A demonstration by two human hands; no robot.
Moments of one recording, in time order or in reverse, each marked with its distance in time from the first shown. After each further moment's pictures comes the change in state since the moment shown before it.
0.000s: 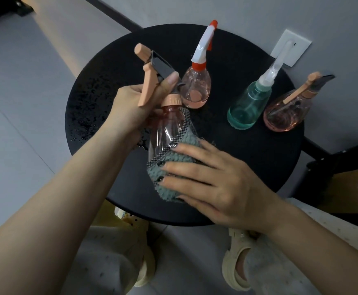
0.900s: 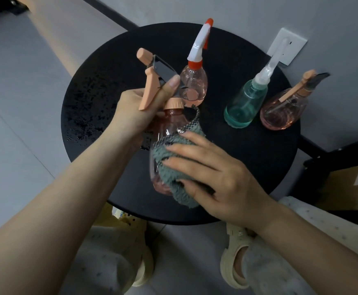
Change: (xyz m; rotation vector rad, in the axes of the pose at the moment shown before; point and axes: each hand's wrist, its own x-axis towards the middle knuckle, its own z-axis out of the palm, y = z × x) left_hand 0.000 -0.009 0.008 -0.018 -0.012 0.016; right_hand -0.003 -0.003 0.005 0.254 0.095 0.233
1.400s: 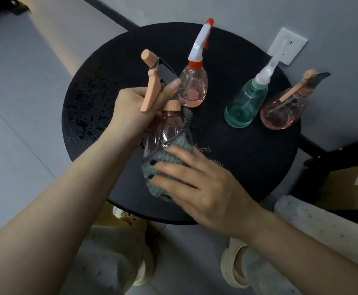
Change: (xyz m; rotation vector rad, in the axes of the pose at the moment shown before) left_hand -0.003 0.003 -0.002 0.131 0.061 0.040; right_hand -0.003 -0.007 0.018 -0.243 -0.093 -0.125
